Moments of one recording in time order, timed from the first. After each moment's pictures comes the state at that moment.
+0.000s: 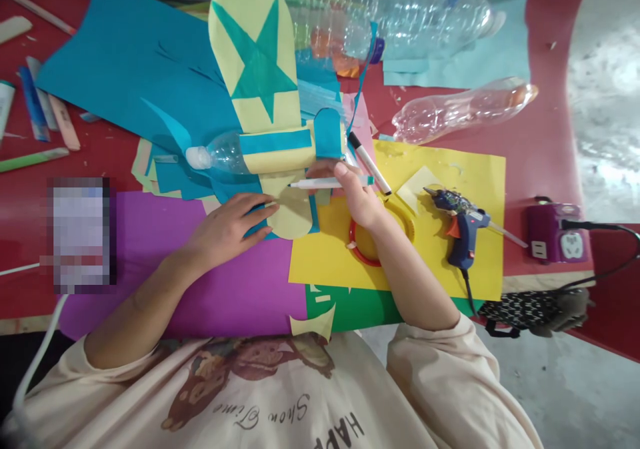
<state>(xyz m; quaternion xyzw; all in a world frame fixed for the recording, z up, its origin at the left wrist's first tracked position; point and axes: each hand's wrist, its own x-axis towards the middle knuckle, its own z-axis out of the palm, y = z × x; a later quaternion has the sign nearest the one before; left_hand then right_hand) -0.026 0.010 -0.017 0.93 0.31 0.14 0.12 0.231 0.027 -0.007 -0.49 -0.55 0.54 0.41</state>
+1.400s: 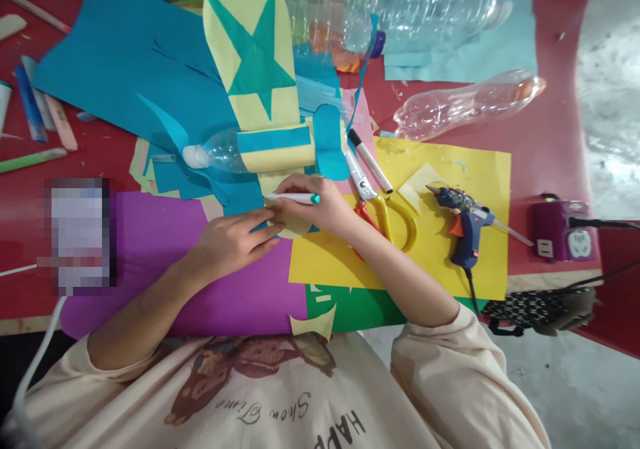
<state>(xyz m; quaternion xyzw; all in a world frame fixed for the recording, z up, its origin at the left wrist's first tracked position) -0.014 -0.006 -0.005 0.95 0.28 0.15 0.01 0.193 0.021 -0.001 -0.46 -0.67 0.48 0.33</state>
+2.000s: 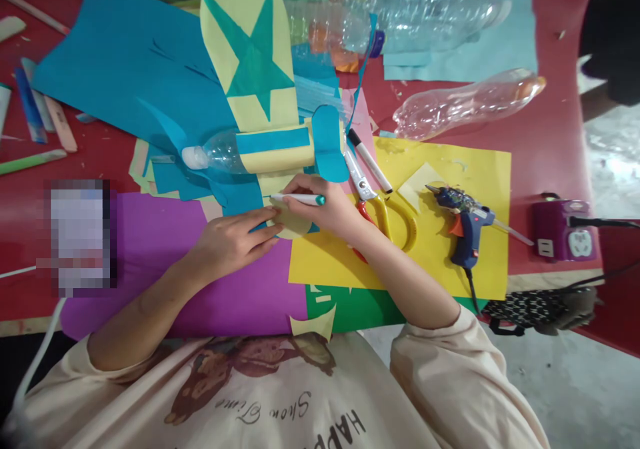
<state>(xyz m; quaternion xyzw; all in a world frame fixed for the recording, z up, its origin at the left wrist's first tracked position) -0.017 -0.005 -0.005 0.95 0.28 0.13 0.03 0.199 0.016 0.000 -0.48 -0.67 0.46 0.34</state>
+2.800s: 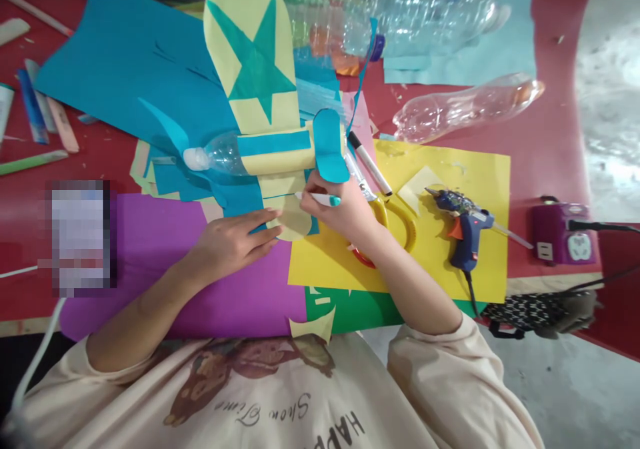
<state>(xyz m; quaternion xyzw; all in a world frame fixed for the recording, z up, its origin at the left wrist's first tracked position) -0.018 -0.005 -0.004 0.95 0.28 0.15 0.04 0.209 0.013 0.009 -0.55 -0.67 0.36 0.35</state>
